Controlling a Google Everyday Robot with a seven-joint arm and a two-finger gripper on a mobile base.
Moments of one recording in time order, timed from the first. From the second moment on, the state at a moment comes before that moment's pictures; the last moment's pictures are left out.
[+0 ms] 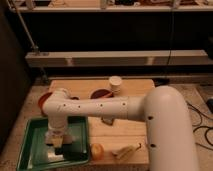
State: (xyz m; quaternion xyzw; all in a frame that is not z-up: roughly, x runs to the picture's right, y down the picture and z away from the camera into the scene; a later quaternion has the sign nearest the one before) arm -0.251 0.246 0.717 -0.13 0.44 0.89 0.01
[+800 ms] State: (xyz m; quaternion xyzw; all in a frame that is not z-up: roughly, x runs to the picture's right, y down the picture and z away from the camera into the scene) arm -0.308 0.297 0.684 -0.16 0.46 0.87 0.08
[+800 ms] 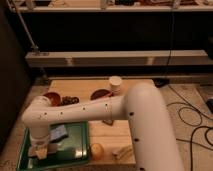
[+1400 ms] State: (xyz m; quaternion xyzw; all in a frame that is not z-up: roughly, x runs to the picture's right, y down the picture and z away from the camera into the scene) arm -0.259 0.322 0.690 -0.14 0.48 0.86 0.05
